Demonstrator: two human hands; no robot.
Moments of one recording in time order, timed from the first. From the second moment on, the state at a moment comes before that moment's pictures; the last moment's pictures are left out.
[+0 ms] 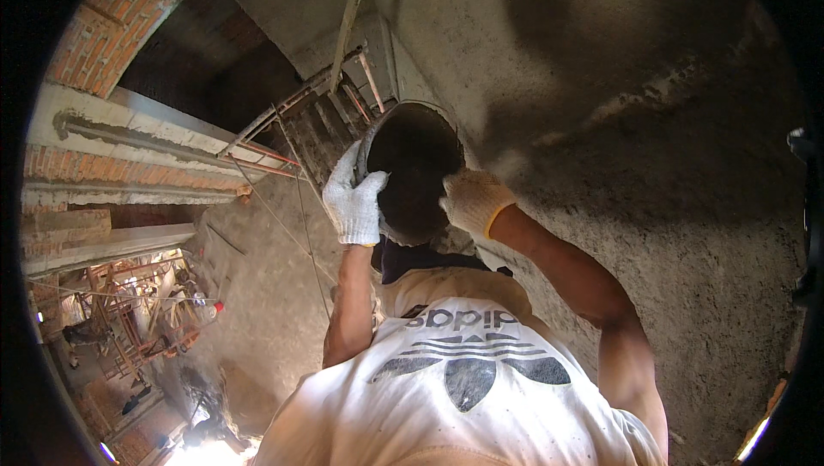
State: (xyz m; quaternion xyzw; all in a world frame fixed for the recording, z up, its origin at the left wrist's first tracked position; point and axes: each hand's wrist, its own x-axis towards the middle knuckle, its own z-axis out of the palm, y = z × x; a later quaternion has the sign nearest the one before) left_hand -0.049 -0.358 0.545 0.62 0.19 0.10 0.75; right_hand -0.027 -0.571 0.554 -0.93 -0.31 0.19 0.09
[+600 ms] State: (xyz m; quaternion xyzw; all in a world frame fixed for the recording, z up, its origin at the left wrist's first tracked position) left_hand -0.037 -0.364 0.588 0.84 0.11 0.12 0.51; right_hand 0.002 -0.589 0.569 -0.97 -0.25 0.02 -0.05
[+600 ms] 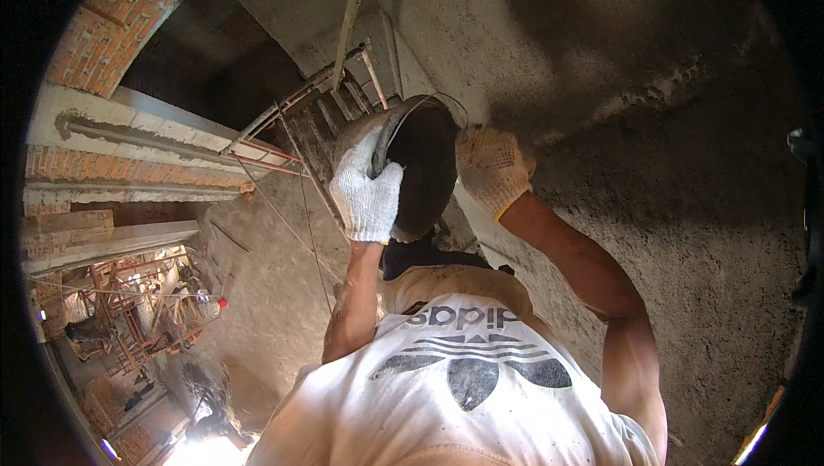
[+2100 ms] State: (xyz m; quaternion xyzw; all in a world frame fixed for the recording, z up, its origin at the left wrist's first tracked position) left_hand -0.082 -0.297 0.535 0.73 0.29 0.18 0.59; right_hand -0.019 -0.632 0.621 -0.96 -0.15 0.06 0.24
